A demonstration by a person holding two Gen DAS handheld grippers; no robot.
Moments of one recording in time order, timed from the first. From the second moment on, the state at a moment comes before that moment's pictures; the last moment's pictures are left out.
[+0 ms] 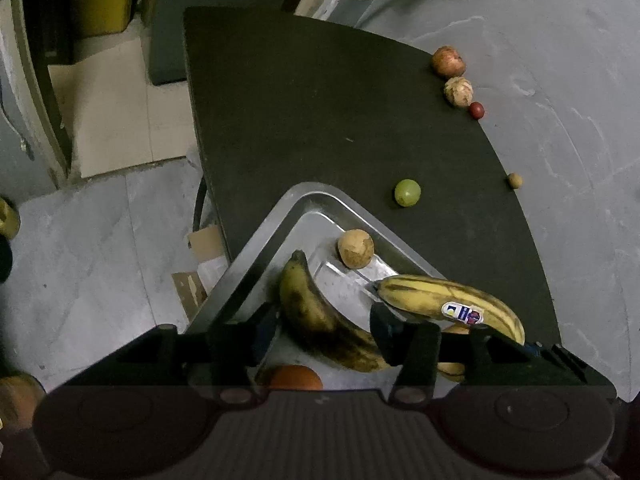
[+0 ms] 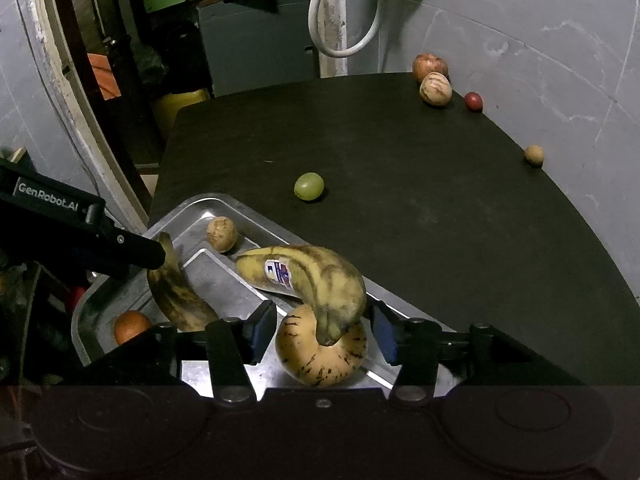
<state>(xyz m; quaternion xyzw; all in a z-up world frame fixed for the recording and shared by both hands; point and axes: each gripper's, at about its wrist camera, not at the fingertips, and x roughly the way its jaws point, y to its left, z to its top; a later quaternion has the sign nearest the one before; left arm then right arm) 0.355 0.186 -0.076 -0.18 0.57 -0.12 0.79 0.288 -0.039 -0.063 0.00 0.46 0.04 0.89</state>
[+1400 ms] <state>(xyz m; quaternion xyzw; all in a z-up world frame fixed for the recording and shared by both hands) 0.180 0.120 -0.021 -0.03 0.53 -0.12 0.84 0.097 -0.108 -0.010 0.06 0.43 -0.04 0.90</state>
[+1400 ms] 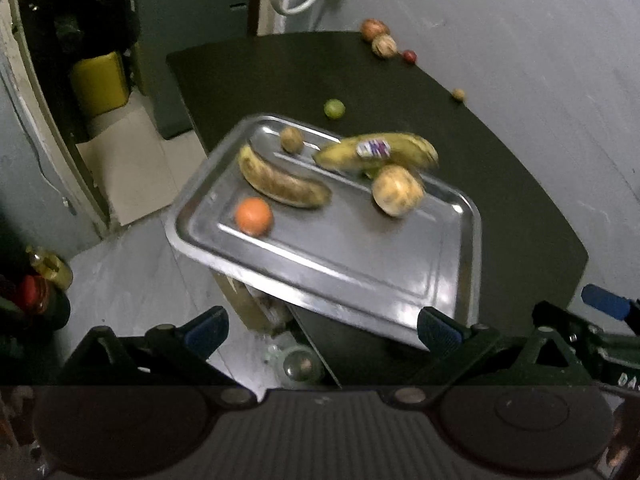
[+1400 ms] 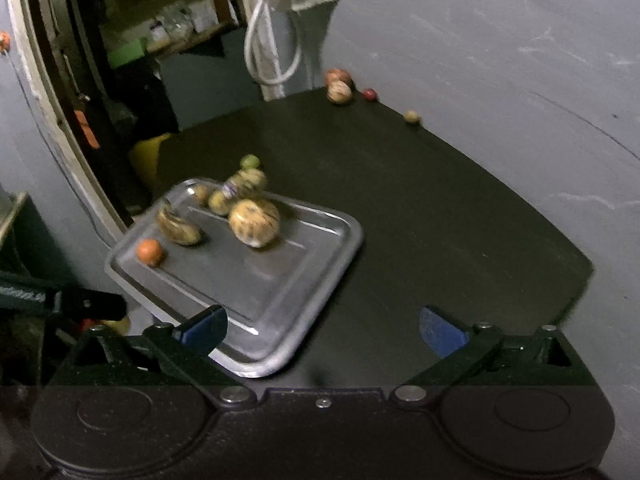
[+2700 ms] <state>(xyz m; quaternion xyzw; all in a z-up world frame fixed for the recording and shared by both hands) 0.267 0.097 0.083 0.03 0.48 -0.23 0.85 0.156 -0.208 0.240 0.07 0.32 -0.04 0.94</state>
